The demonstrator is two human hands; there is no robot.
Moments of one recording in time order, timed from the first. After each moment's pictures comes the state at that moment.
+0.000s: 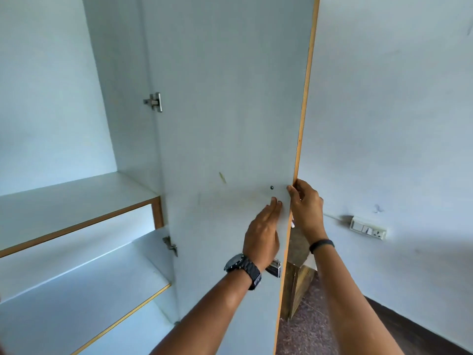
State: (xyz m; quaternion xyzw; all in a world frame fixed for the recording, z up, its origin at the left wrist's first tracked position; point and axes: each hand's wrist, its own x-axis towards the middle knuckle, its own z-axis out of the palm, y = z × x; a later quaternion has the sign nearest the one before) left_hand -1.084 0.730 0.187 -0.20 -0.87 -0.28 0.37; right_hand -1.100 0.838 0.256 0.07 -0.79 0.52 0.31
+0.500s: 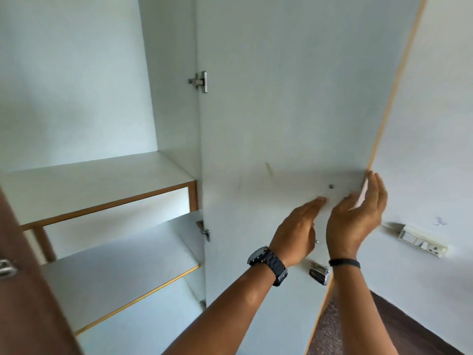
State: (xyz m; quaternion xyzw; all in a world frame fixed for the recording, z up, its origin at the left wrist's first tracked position) left_hand -1.099 0.697 0.197 -0.24 -0.86 -0.34 0.30; right_hand -1.112 0.790 0.235 0.00 -0.65 0.53 0.55
